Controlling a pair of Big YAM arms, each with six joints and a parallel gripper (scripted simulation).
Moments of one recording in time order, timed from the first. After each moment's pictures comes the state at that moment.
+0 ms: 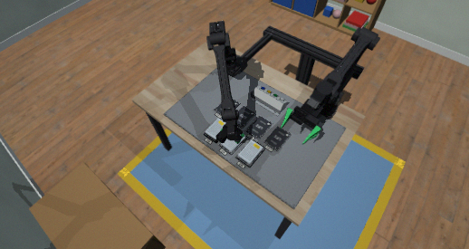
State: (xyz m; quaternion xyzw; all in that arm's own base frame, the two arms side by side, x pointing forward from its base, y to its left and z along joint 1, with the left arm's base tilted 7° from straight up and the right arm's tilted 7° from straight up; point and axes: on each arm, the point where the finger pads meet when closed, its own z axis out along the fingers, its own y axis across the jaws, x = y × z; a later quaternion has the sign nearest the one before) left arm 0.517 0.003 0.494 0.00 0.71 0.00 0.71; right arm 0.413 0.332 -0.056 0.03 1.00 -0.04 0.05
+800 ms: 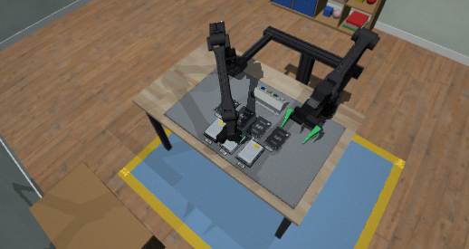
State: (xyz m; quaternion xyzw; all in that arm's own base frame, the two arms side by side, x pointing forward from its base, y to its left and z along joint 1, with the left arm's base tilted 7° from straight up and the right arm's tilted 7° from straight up) left arm 0.517 0.003 0.494 0.00 0.71 0.00 0.71; right arm 0.415 0.332 -0.062 0.03 1.00 -0.04 0.05
